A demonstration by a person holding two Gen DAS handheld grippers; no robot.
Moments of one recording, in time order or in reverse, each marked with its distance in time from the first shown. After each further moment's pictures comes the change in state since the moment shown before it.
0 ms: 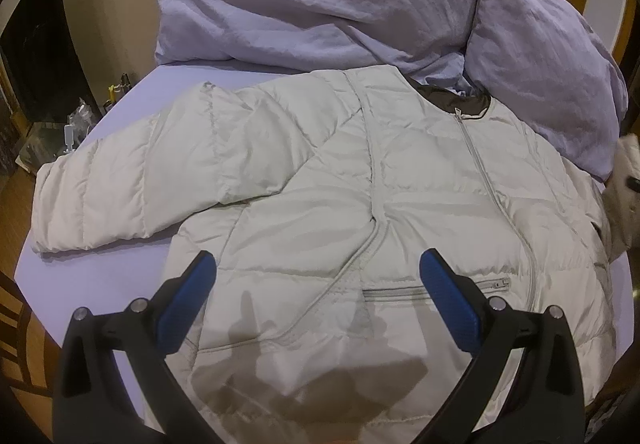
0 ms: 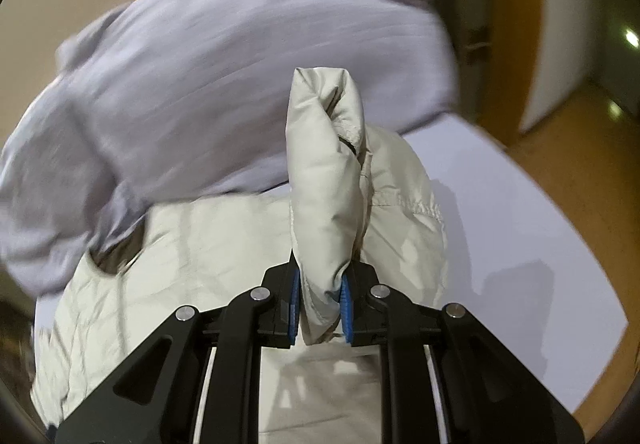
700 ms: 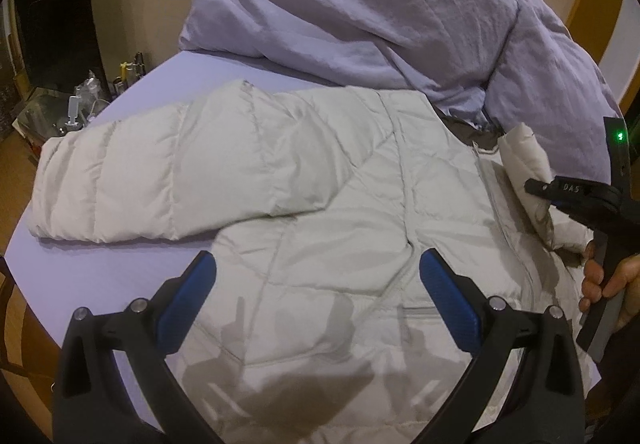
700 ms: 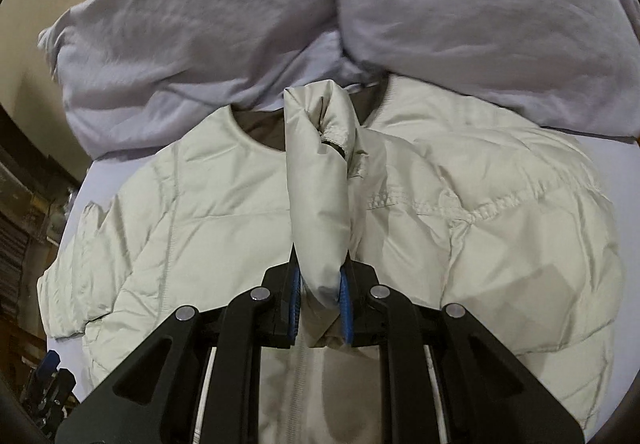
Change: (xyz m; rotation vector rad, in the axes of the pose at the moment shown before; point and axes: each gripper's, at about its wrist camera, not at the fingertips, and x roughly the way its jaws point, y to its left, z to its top) left arm -0.004 0.051 0.010 -0.127 -0.023 -0.041; right arm 0.049 0.214 -0.085 -0.328 0.234 0.254
